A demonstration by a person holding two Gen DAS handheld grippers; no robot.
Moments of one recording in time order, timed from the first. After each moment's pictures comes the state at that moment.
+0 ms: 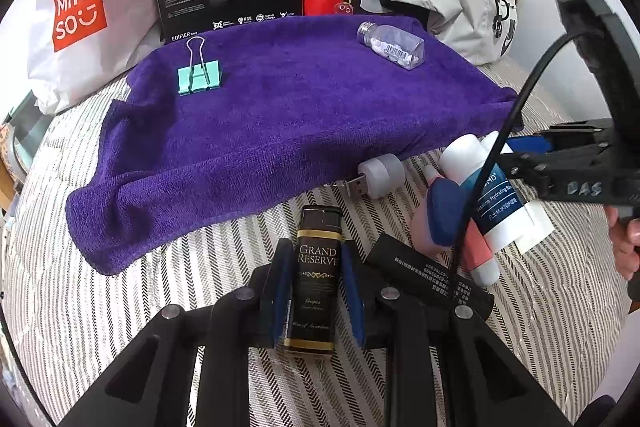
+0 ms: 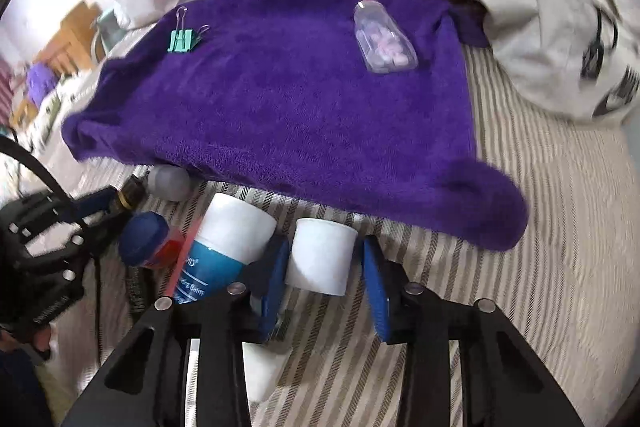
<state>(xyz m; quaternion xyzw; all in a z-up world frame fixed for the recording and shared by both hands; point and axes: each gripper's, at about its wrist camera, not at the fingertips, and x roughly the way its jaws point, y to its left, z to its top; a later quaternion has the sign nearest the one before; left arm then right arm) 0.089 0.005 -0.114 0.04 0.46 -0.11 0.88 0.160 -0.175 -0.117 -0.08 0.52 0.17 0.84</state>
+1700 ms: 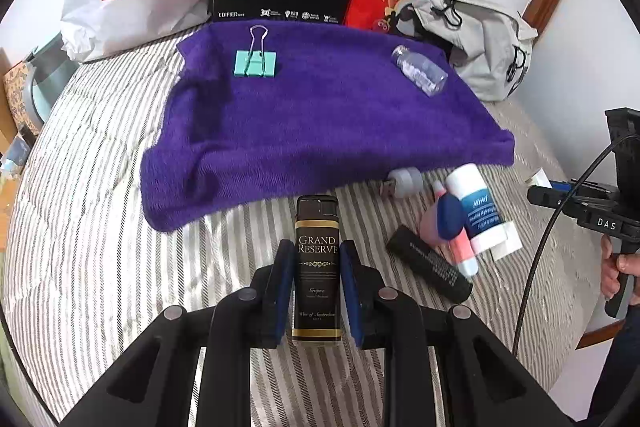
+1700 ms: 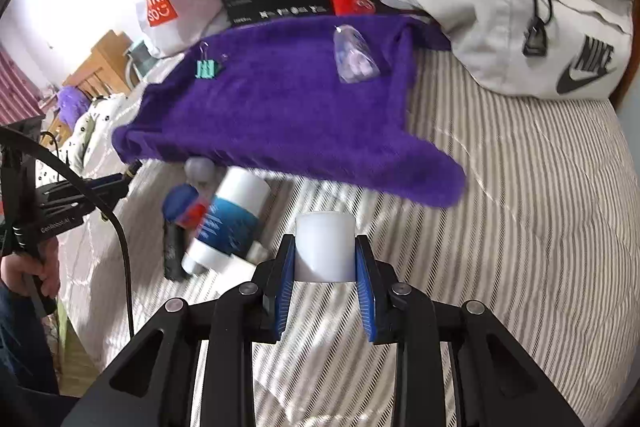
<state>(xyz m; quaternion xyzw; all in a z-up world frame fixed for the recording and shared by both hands) 0.077 0.055 -0.083 -0.05 0.49 -0.10 0.86 0.130 -0.237 -0.080 0.00 0.50 0.22 0.84</state>
